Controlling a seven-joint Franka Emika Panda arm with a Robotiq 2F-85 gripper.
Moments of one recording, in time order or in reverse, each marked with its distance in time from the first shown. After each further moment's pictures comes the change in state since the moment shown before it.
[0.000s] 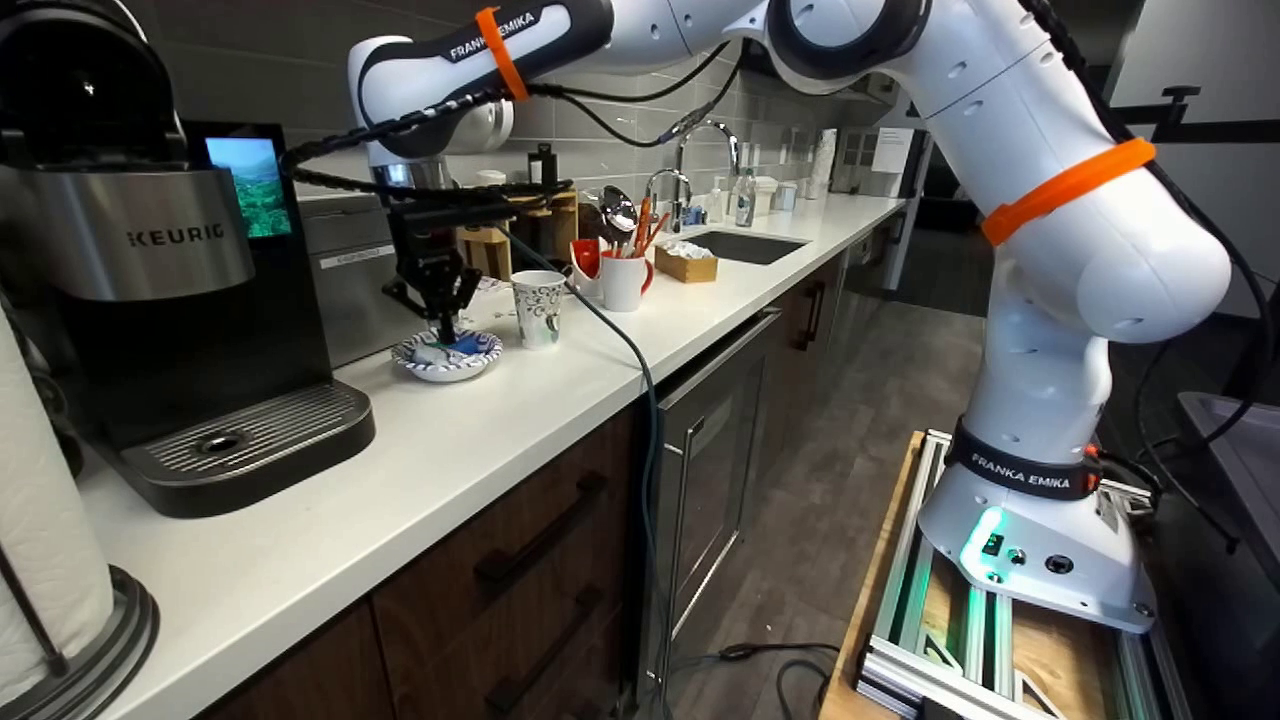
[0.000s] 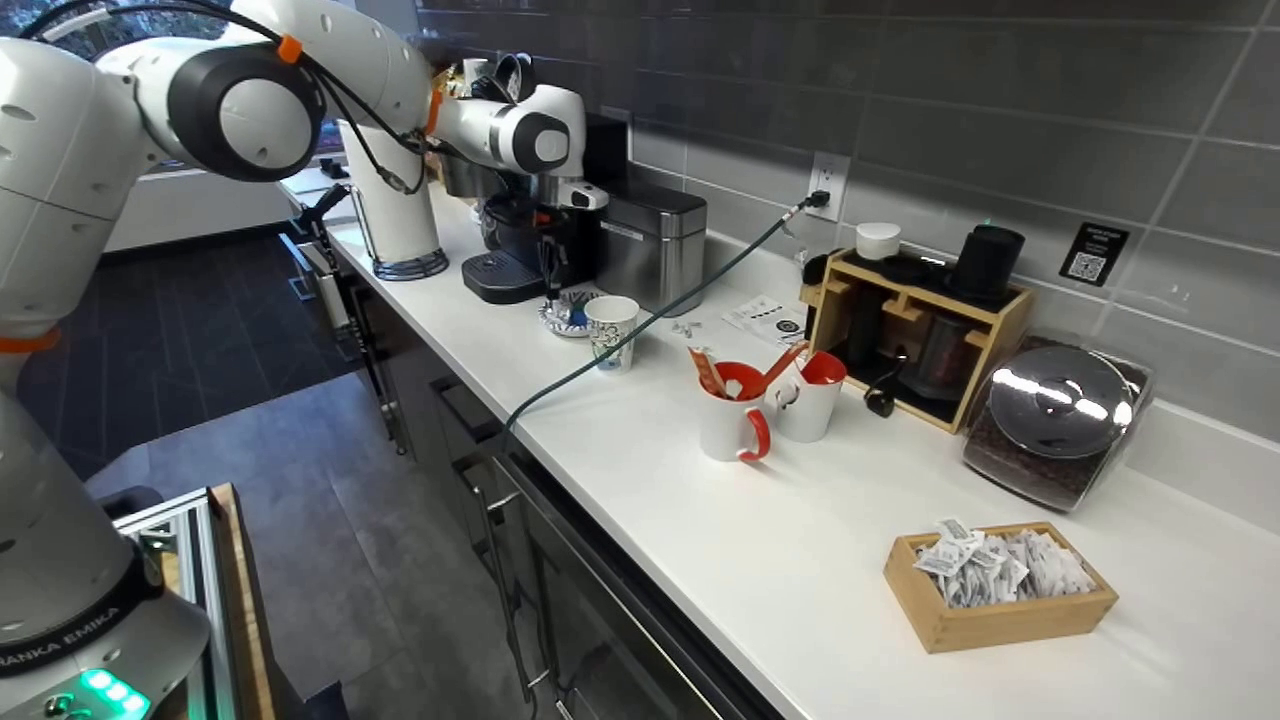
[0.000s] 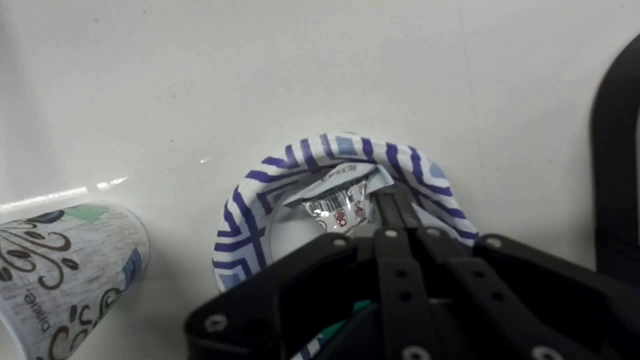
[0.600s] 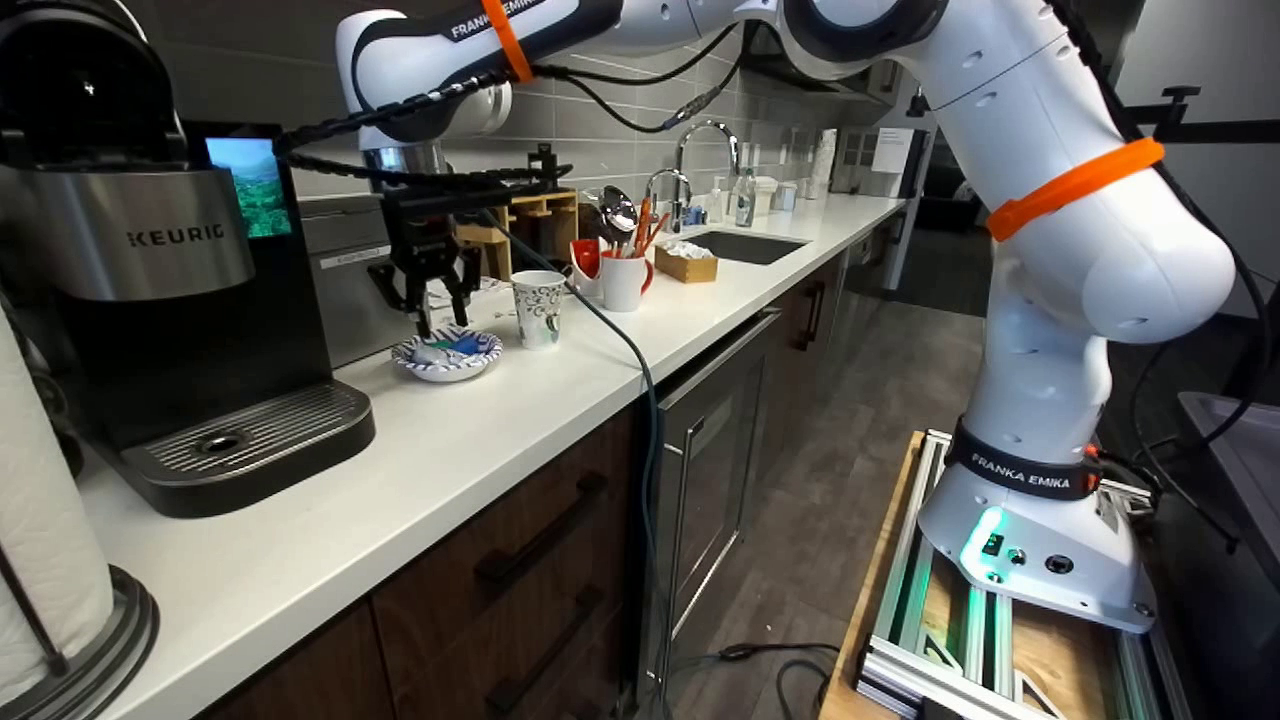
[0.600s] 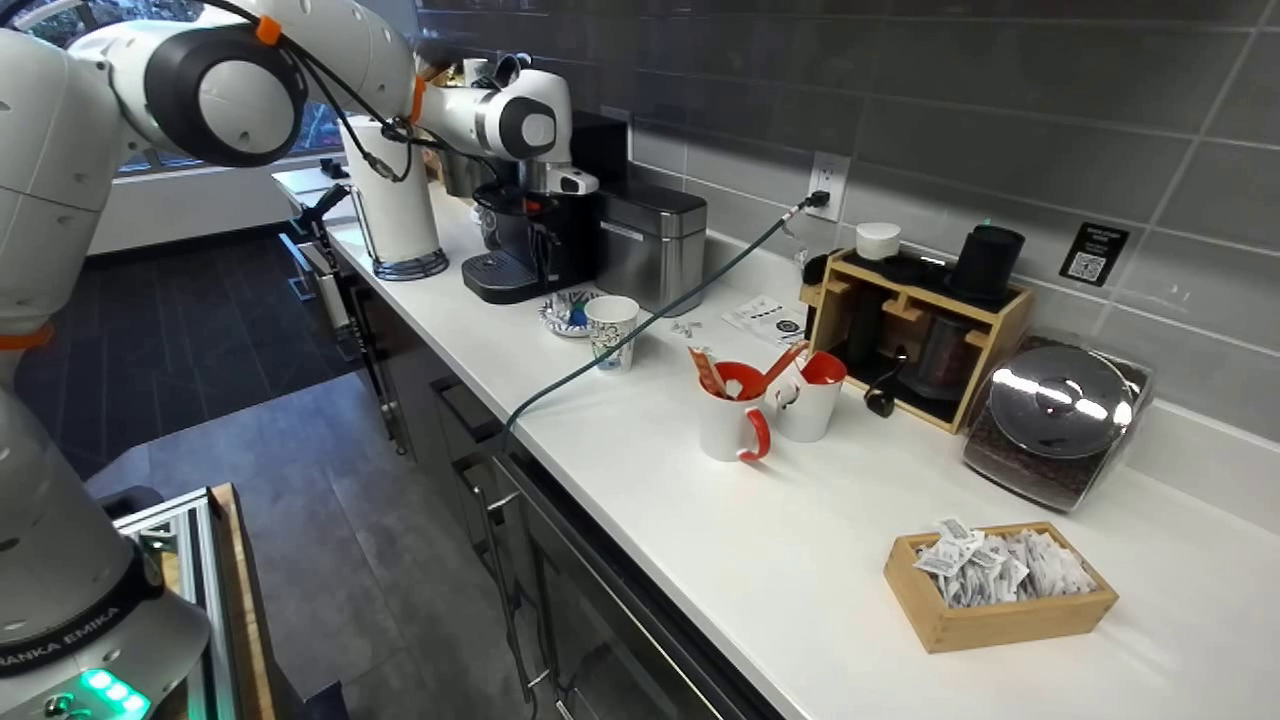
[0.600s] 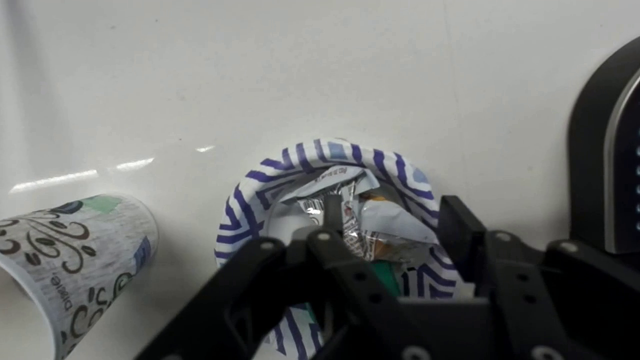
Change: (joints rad) arm 0.029 -0.042 -0.004 -0.029 -0.035 0.001 0.018
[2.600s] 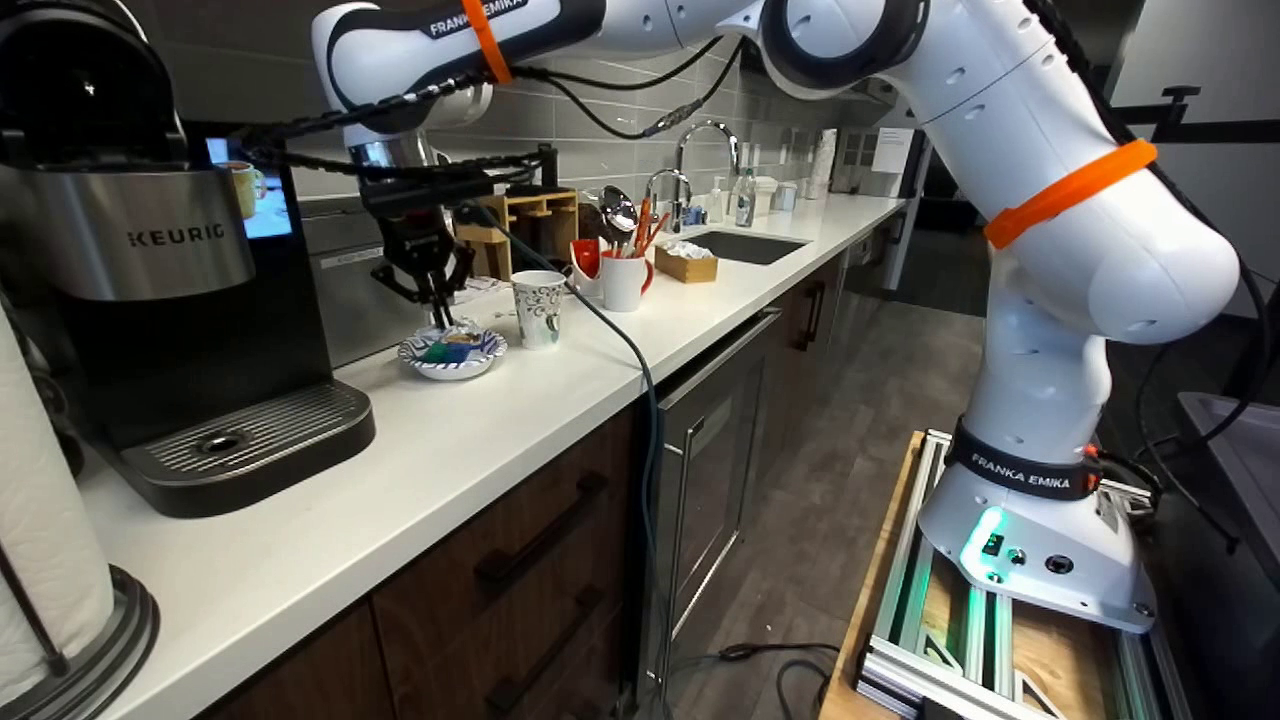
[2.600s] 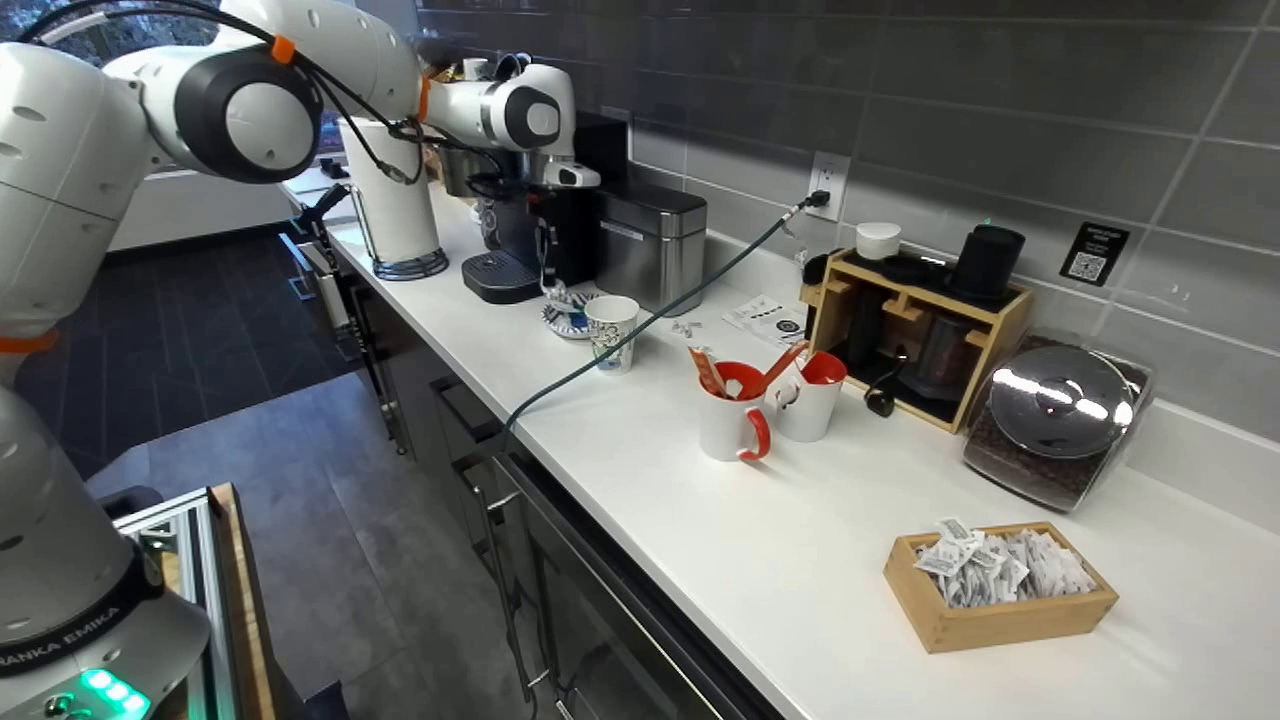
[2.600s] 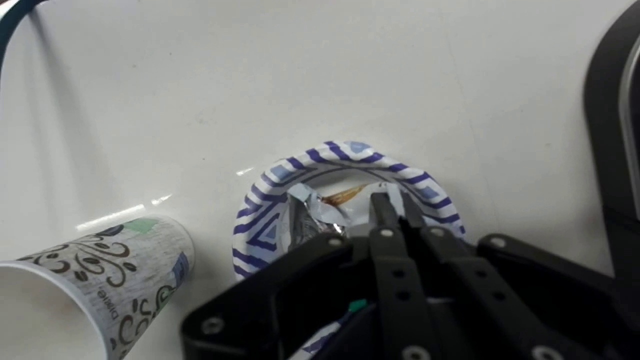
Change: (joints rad) arm 0.033 0.069 -0.034 0.148 -0.014 -0.139 0.148
